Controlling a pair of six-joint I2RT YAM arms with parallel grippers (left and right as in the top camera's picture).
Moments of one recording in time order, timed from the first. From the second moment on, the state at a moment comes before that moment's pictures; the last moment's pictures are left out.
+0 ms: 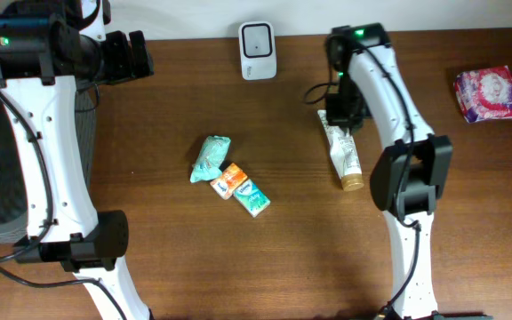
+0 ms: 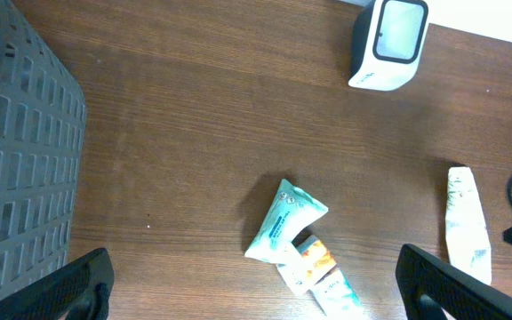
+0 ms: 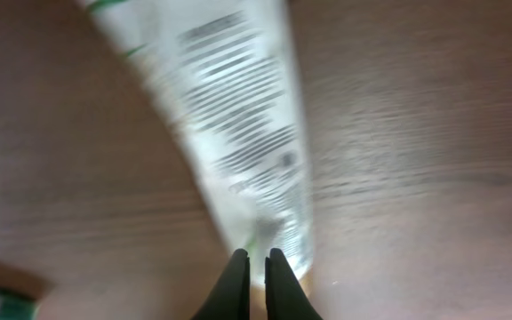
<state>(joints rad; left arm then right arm) 0.01 2.07 2.73 -1.69 0.12 -0.19 0.17 2.46 2.40 -1.69 0.06 0.28</state>
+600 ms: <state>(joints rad) 0.01 2.07 2.73 -1.69 0.12 -0.19 0.14 2.42 2.11 -1.52 -0.16 0.16</state>
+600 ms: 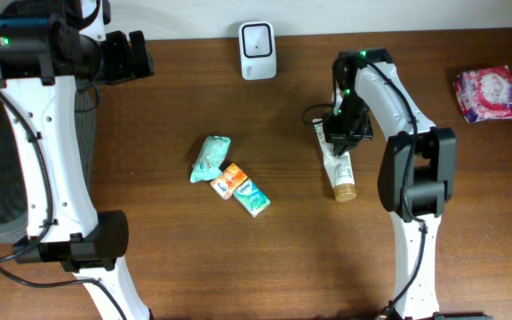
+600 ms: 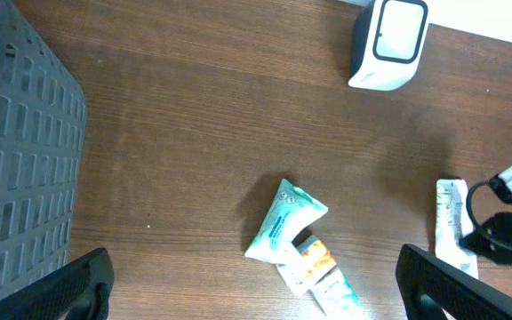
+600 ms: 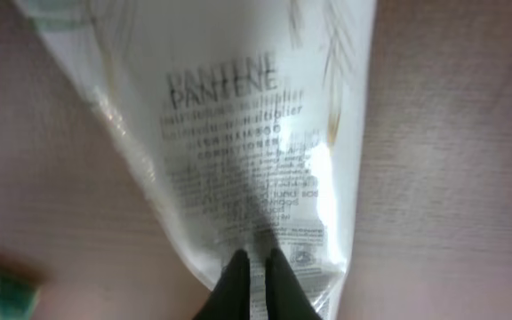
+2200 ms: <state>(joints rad) 0.01 2.07 2.73 -1.69 0.12 -0.19 0.16 2.43 2.23 -1.47 -0.31 0.26</state>
